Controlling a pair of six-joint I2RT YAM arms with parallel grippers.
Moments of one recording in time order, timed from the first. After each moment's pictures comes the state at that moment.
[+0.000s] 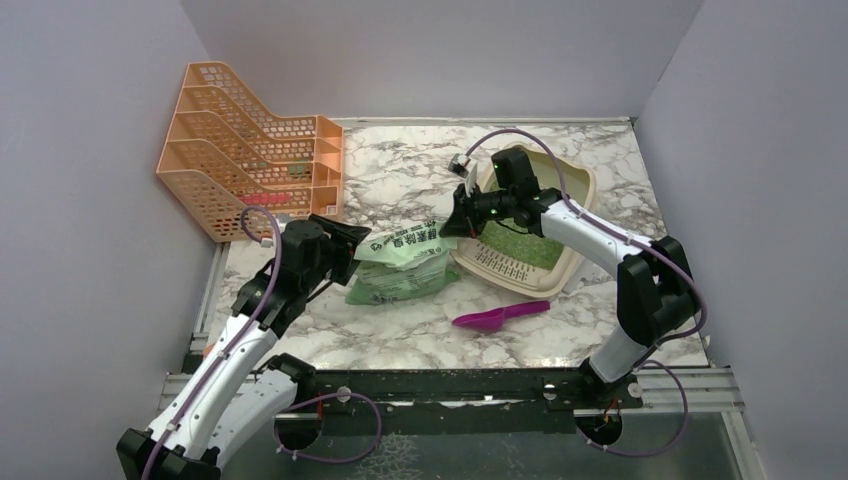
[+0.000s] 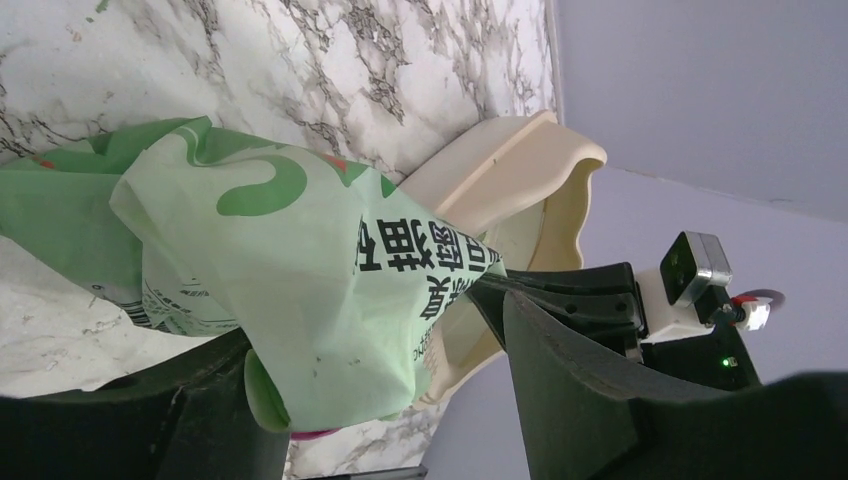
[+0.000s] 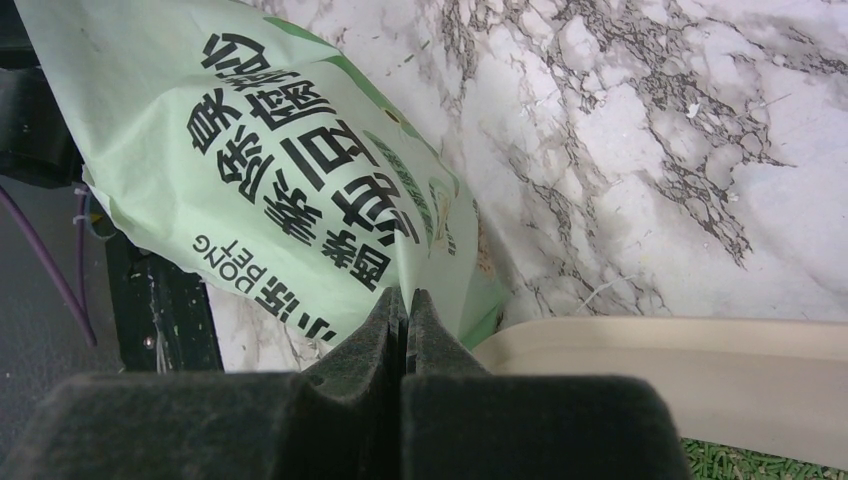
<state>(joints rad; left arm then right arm) -0.43 0.75 0.73 -0.53 -0.10 -1.47 0.50 1.66 1.18 -0.19 -0.78 -0.05</state>
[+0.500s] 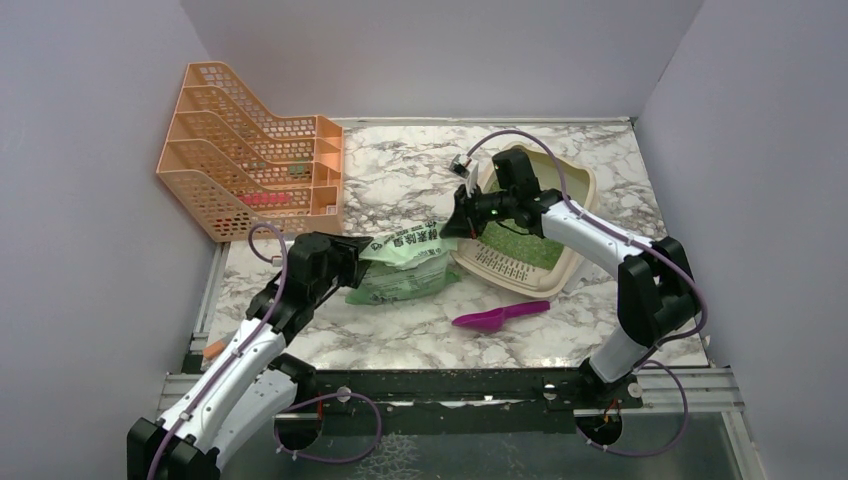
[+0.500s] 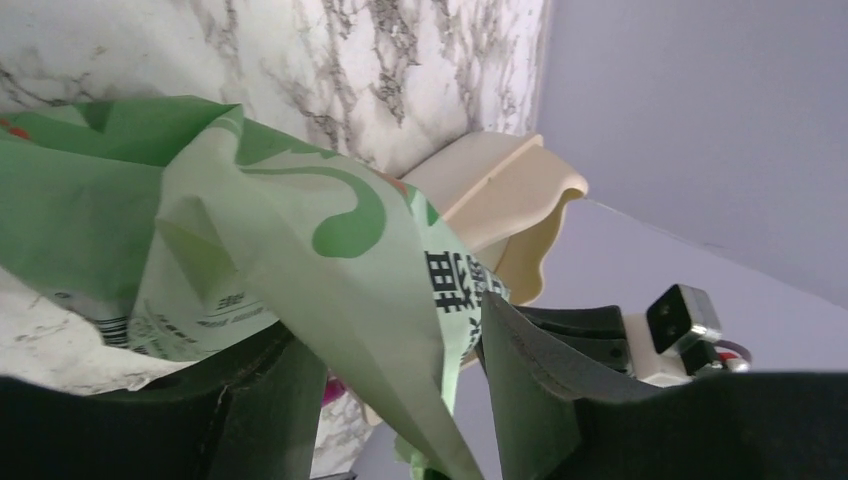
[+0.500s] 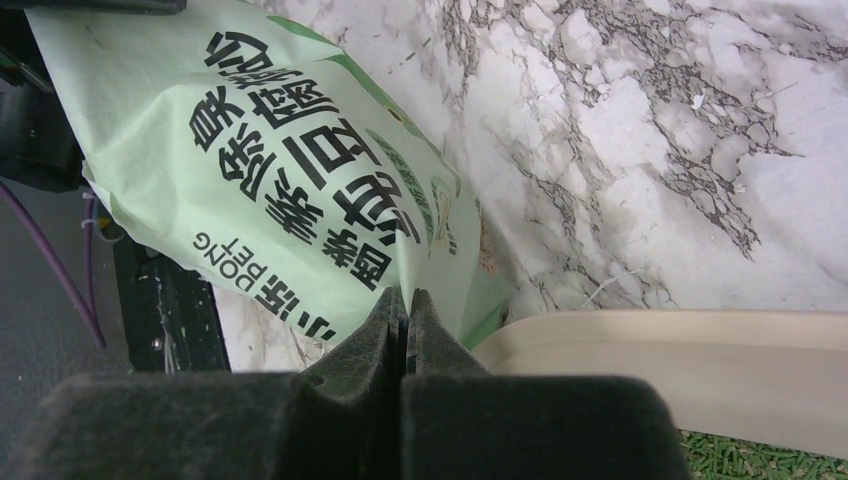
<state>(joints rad) -0.44 0.74 0.54 -0.36 -0.09 -1.66 0.50 1.65 1.18 -0.19 -0.77 -0.03</state>
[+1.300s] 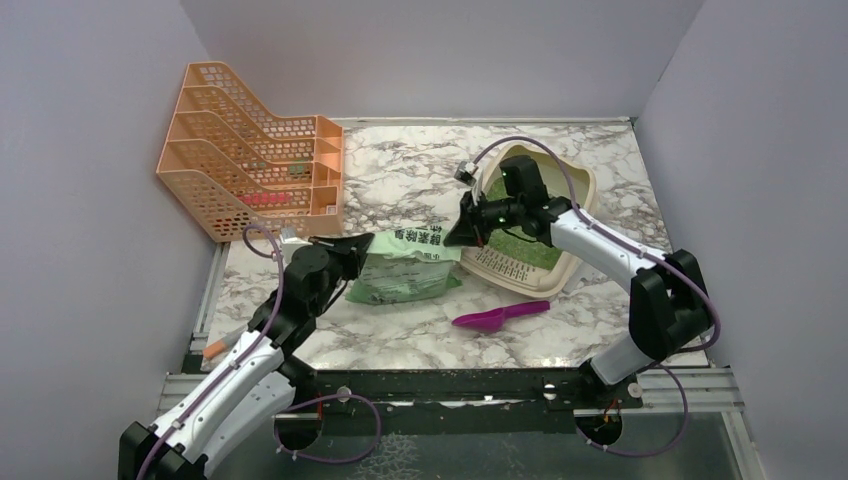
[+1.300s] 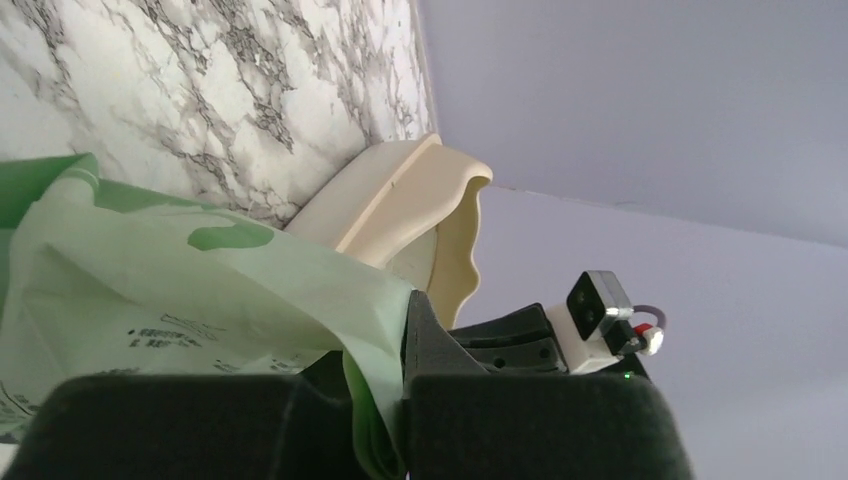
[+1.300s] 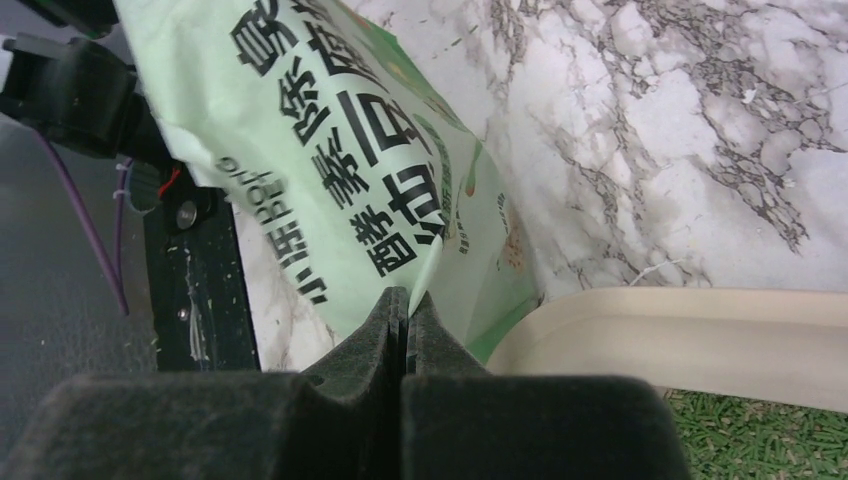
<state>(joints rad) -0.53 0.67 0.47 -0.10 -0.26 -1.63 0.50 1.58 1.11 -0.18 -0.82 -0.05</state>
